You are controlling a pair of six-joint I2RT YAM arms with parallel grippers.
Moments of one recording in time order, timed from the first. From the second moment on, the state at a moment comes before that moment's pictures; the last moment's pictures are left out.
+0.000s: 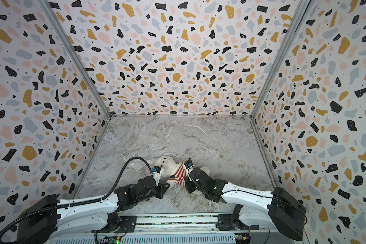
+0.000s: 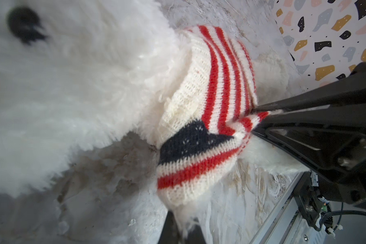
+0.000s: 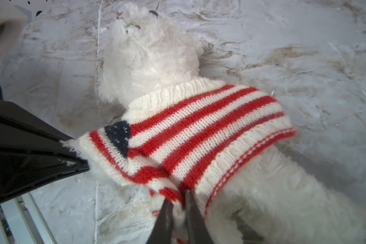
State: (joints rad) left arm -1.04 1.06 0.32 0.07 -0.08 -0.76; right arm 1.02 1.15 0.49 -0.04 0.12 0.36
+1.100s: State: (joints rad) left arm -1.04 1.03 0.26 0.08 -0.12 -0.75; right arm 1.03 1.45 0.72 -0.05 0.10 0.28
